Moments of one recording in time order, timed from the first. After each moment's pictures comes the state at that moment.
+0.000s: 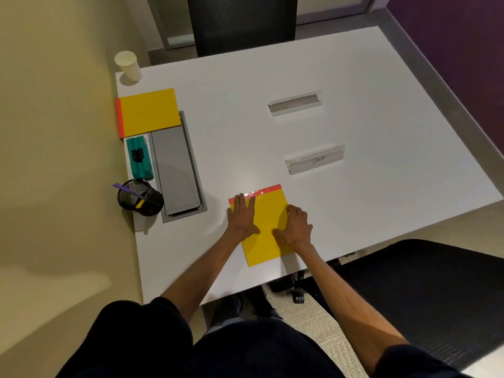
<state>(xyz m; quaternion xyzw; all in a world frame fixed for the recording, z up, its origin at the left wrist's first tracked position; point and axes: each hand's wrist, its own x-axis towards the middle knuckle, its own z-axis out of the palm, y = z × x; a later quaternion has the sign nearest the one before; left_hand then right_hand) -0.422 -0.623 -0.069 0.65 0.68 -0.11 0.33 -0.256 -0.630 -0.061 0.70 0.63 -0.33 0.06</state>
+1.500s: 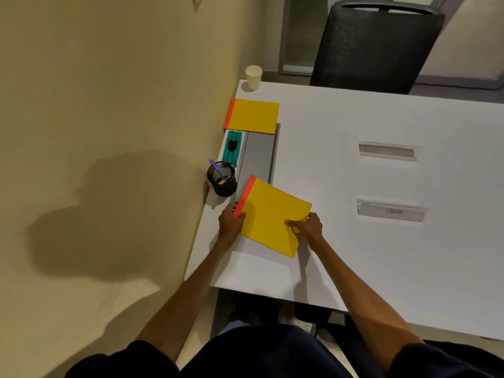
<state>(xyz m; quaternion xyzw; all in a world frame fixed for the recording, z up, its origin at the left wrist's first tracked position) -0.547 -0.722 -0.027 0.19 0.84 0.37 0.35 -0.367 -0.599 -0.037 0.65 0.54 -0.54 -0.05</state>
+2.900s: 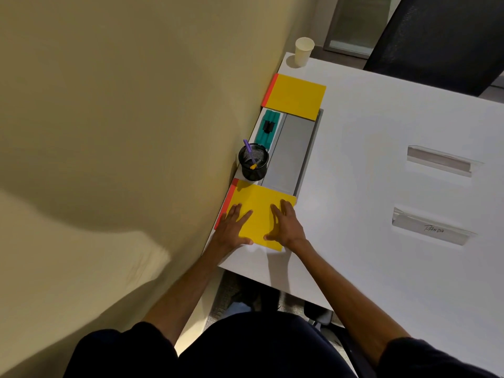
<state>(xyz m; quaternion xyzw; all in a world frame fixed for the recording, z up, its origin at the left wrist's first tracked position) -0.589 -0.802 -0.077 0.47 0.81 0.00 0.34 -0.451 -0.658 -0.067 0.34 0.87 -0.29 0.21</state>
